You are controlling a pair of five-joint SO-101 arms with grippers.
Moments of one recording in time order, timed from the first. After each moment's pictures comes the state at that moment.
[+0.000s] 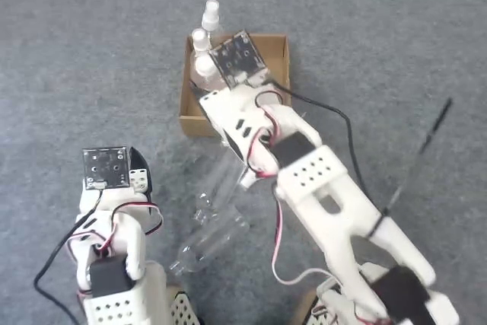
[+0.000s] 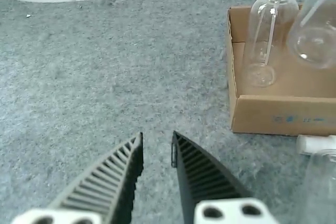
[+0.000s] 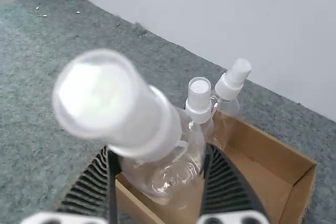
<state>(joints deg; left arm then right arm) -17.3 -103.5 88.7 57.7 -3.2 -37.5 -15.9 27.9 20.0 2.8</state>
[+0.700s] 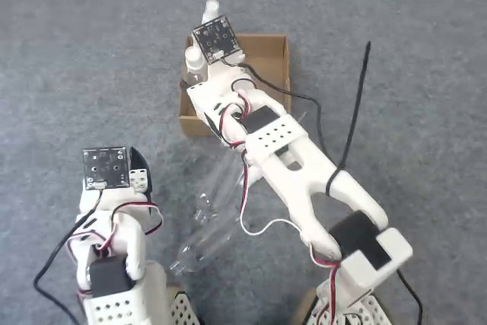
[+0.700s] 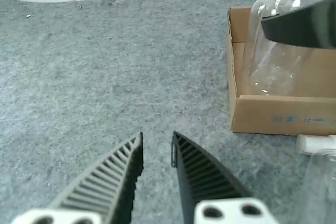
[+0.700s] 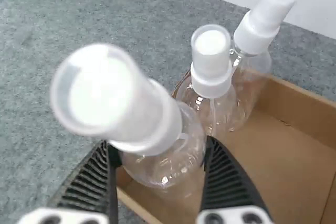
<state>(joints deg) -17.3 -103.5 88.7 57.7 -3.2 -37.5 8.4 12.7 20.0 -3.6</state>
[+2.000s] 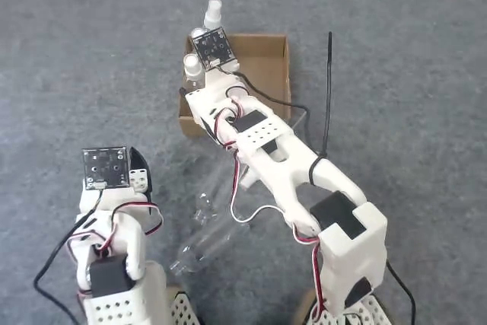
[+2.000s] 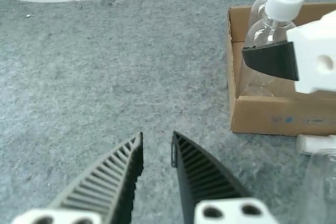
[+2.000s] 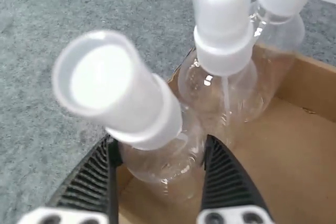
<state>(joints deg) -17.3 -103.5 88.7 57.7 -3.2 -37.6 20.0 10.5 12.2 -5.8</state>
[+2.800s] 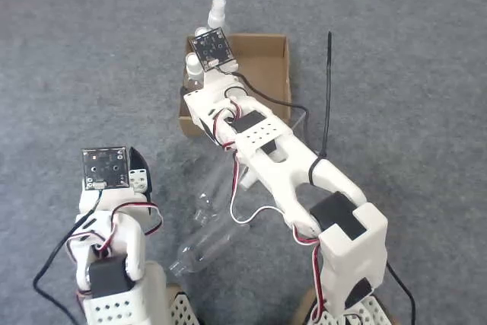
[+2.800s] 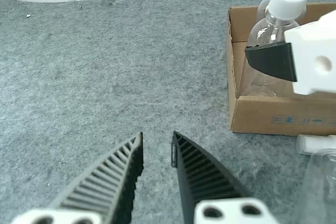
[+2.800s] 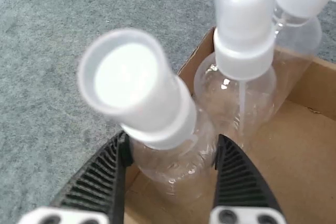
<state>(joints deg) -17.3 -103.5 88.7 57.7 -3.2 -37.7 20.0 10.5 12.7 -5.8</state>
